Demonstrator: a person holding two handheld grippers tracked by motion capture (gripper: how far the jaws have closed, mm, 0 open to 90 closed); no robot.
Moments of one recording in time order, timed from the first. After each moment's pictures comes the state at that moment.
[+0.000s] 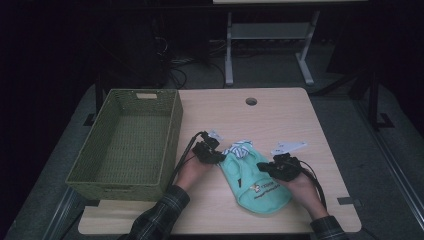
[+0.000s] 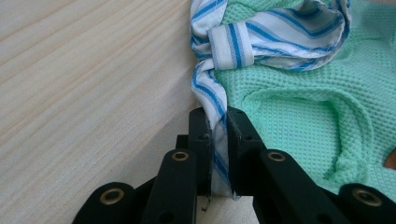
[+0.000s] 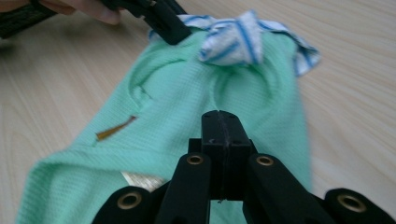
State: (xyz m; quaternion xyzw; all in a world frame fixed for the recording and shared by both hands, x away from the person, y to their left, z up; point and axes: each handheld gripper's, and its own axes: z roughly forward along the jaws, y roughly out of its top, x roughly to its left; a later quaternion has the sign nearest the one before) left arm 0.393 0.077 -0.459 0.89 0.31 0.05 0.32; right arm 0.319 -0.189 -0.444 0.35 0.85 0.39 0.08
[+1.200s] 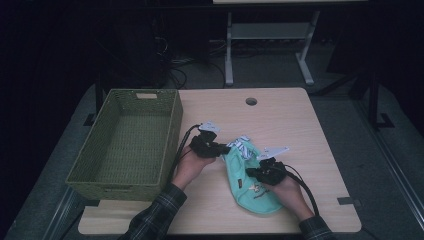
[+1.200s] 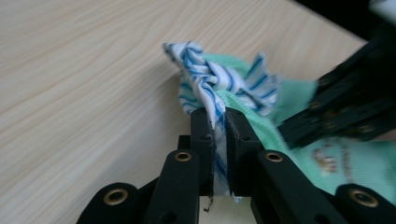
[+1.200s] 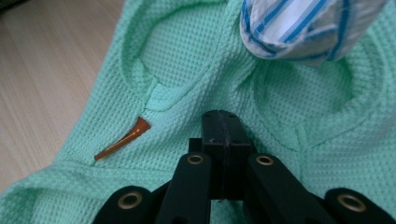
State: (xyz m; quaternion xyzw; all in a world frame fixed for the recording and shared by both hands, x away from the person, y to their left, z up) left arm 0.381 0.081 -0.413 0.85 0.29 0.01 0.44; right arm 0.323 -0.161 -0.471 0.36 0.85 0.38 0.06
